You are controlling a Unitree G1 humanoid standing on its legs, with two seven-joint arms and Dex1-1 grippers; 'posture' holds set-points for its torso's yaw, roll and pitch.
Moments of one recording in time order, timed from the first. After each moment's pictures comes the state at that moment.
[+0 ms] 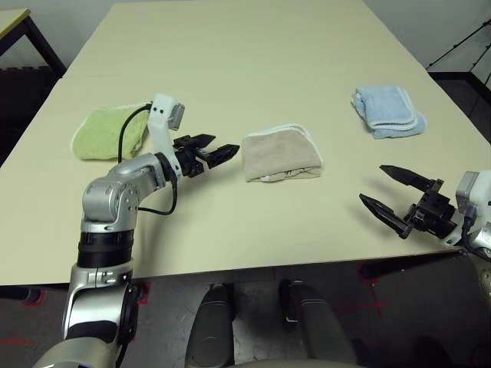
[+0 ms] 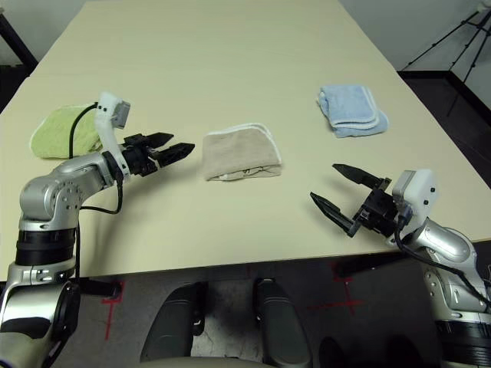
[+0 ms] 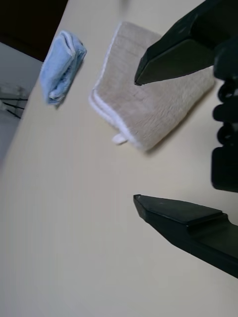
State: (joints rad) left arm -0.49 0.50 0.15 -0.07 -0.42 0.52 -0.74; right arm -0.03 -0.61 -0.23 -0.04 0.47 -0.06 0.94
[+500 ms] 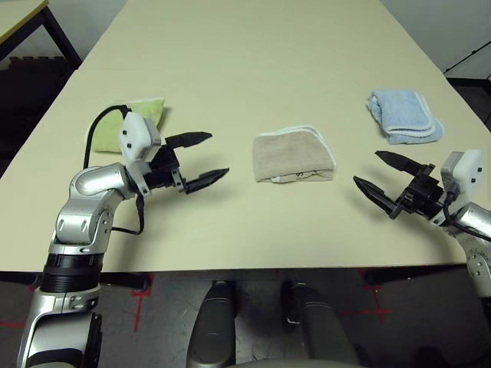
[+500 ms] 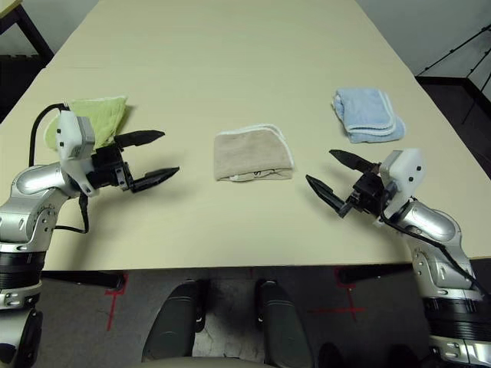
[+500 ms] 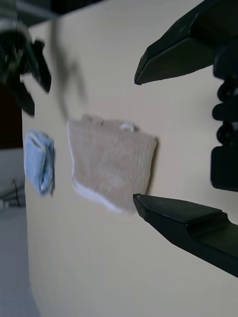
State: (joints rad) left arm -0.39 0.65 0.07 -0.03 -0.43 0.14 -1.21; right arm -0.13 -0.60 -0.21 0.02 0.42 0.04 0.86
